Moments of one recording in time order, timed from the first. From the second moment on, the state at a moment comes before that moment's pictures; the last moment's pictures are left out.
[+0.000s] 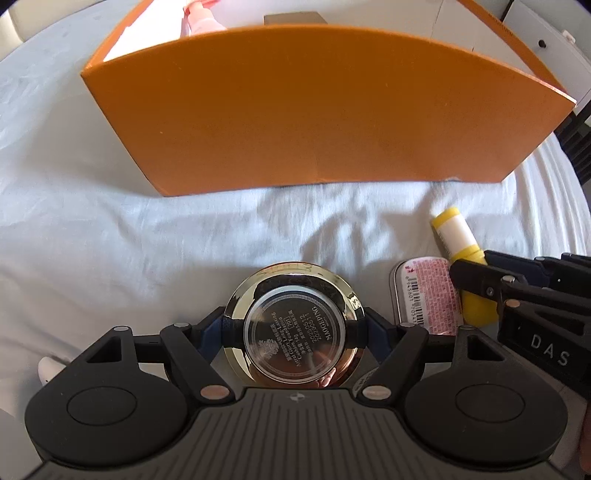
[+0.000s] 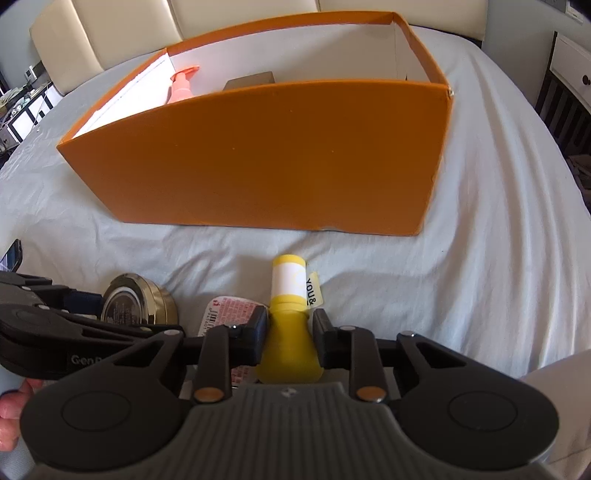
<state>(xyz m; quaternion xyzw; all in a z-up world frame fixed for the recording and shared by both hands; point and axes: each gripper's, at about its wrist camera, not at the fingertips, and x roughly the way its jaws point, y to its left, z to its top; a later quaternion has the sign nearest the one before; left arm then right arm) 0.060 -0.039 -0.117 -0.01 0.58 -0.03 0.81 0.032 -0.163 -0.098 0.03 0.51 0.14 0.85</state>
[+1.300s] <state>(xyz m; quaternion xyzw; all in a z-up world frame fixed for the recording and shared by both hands) 0.038 -0.015 0.013 -0.09 0.43 -0.08 0.89 0.007 -0.160 0.029 -0.02 0.32 0.16 0.93</state>
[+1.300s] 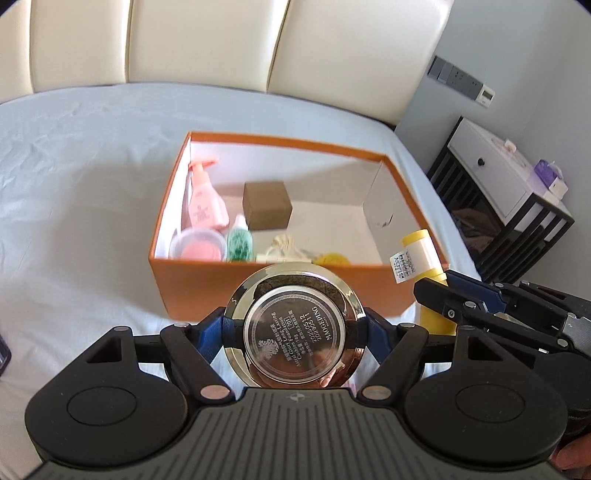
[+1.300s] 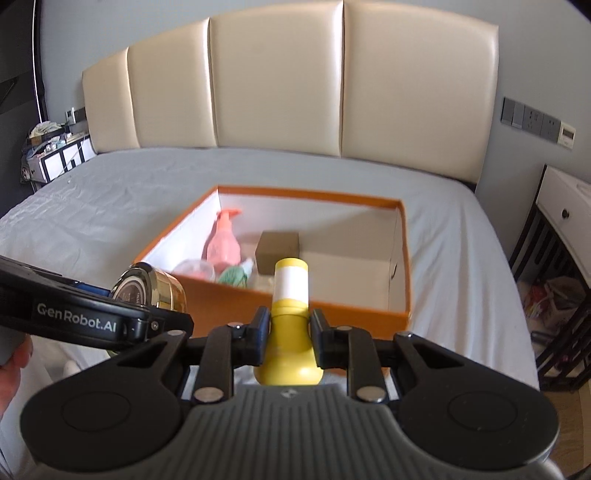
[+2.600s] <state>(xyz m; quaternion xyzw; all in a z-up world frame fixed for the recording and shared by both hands) 0.227 -0.043 -0.059 -0.09 0.52 -0.14 0.84 0.190 -0.127 -0.043 -0.19 0.42 0.12 0.88</state>
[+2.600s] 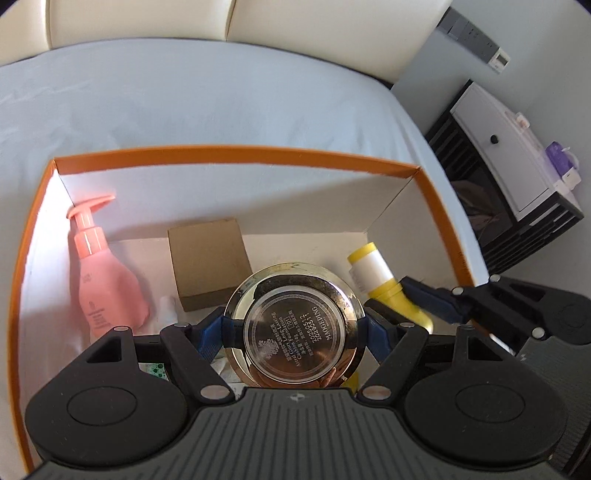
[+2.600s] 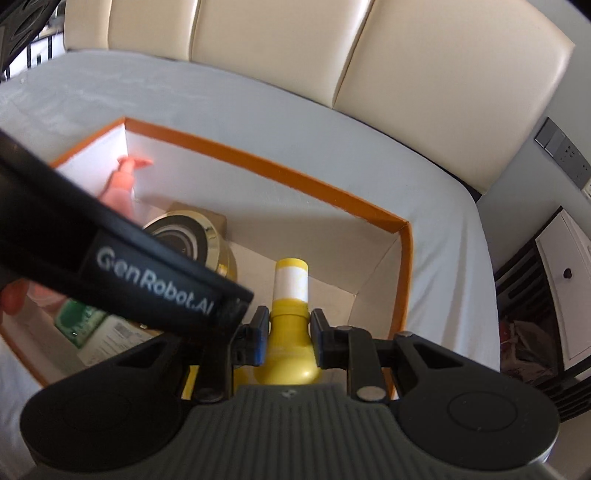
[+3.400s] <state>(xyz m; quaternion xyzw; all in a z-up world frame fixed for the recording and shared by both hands) 0.247 -0.047 -0.088 -0.11 0.56 -0.11 0.81 0.220 -0.114 -0.066 -0.24 0.47 0.14 0.84</state>
